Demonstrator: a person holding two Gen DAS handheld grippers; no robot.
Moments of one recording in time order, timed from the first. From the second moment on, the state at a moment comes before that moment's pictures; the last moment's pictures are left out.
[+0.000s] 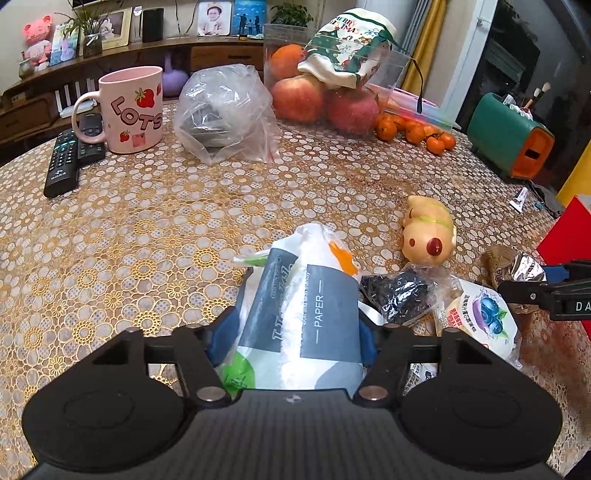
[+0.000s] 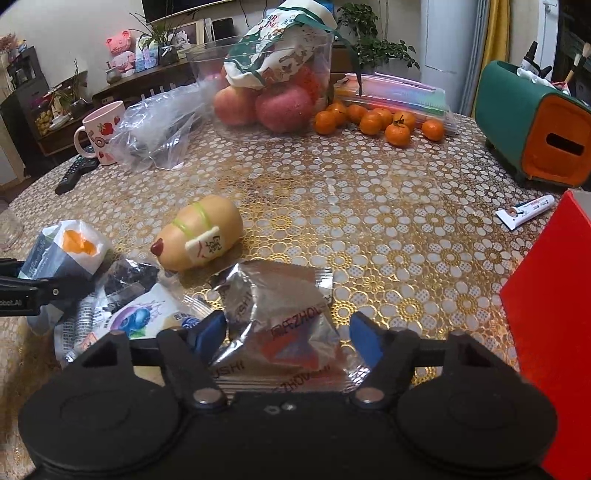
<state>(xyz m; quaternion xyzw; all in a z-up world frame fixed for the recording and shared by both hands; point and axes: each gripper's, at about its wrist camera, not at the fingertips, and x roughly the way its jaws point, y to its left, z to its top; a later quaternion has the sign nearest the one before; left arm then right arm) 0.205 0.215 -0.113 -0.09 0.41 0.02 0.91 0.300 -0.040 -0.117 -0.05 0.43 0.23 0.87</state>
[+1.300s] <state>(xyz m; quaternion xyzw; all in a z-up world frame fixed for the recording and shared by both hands) 0.125 0.137 -0.021 -0.09 0.37 0.02 0.92 0.213 -0.128 -0.042 -0.04 0.39 0.21 0.90</state>
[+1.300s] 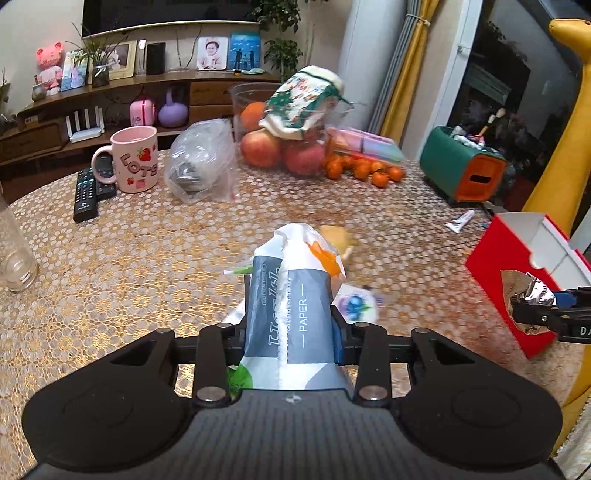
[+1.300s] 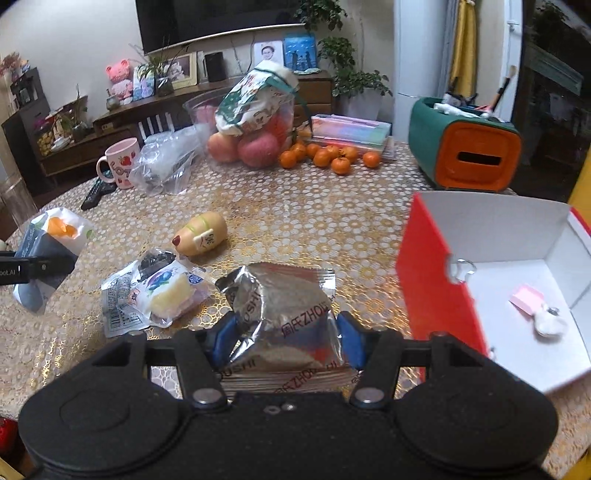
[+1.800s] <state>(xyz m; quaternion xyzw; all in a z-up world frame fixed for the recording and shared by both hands) 0.113 0.038 0.018 -0.09 0.36 -0.04 0.93 0.178 -0.193 -0.008 0.01 0.34 0.18 0.92</state>
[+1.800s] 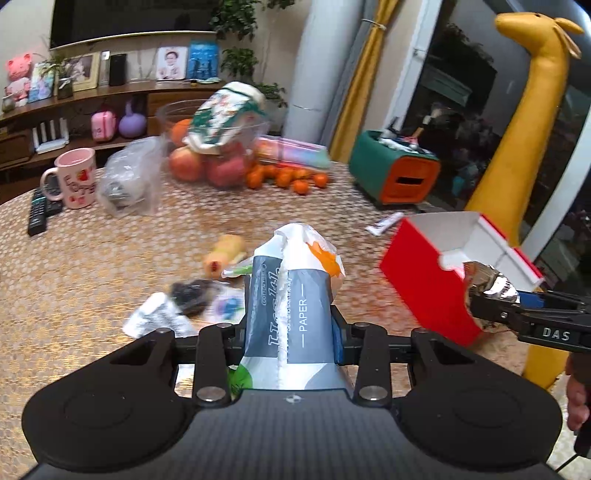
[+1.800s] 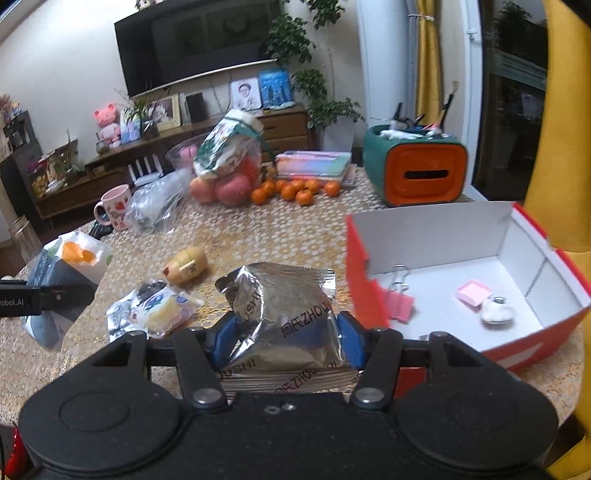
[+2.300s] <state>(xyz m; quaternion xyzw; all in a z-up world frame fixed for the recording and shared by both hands) 0.142 -0.082 0.029 -0.06 0.36 -0.13 0.92 0.177 -0.278 0.000 0.04 0.33 0.13 0.93</state>
